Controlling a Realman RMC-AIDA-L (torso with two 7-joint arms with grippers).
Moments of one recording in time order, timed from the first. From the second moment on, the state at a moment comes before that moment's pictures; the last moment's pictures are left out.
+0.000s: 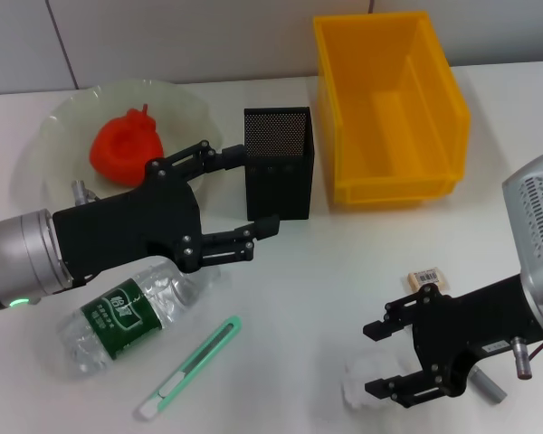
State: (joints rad) left arm -0.47 -2.06 1.25 0.60 1.32 1.50 -0.96; right arm 0.22 2.09 -1.35 -1.40 -2.13 -1.60 1.73
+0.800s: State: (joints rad) left arm -0.46 -2.06 1.26 0.61 1.32 1.50 -0.96; right arm 0.23 2.08 -1.38 -1.35 -2.14 -1.54 1.72
